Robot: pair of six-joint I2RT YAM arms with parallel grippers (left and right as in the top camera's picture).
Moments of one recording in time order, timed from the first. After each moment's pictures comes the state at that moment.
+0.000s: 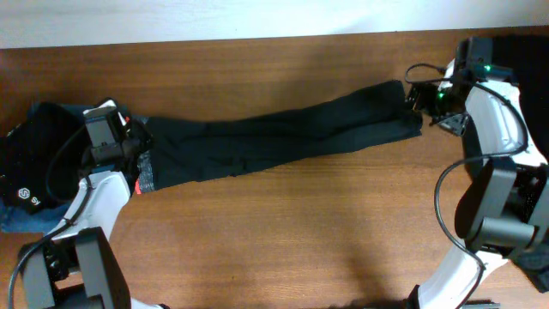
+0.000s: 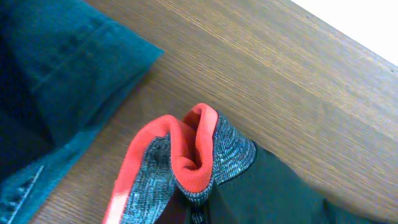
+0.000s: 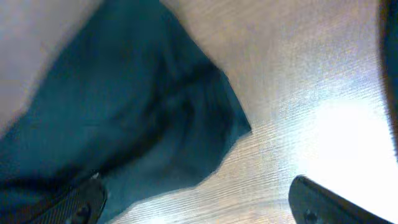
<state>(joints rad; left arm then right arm) 0.18 1.67 0.93 0.01 0.01 -0.35 -0.24 2.02 1.67 -0.96 -0.14 0.25</state>
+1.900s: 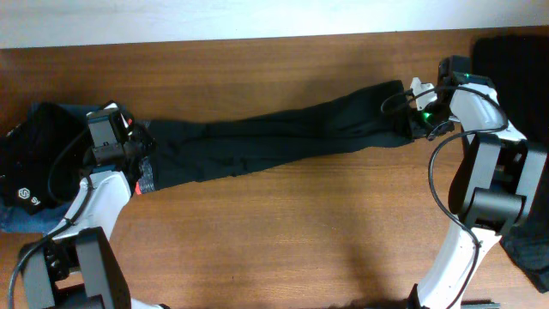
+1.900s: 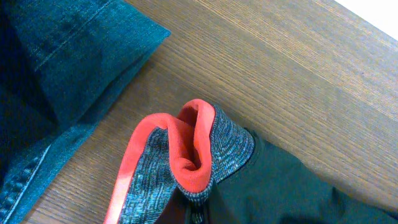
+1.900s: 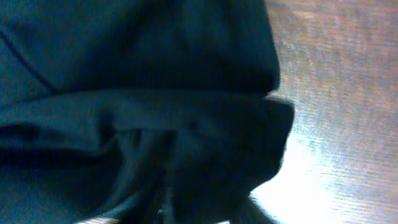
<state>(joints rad) 0.18 1.67 0.93 -0.04 0.00 -0.35 -0.24 2.19 1.67 -0.90 -0.13 -0.36</state>
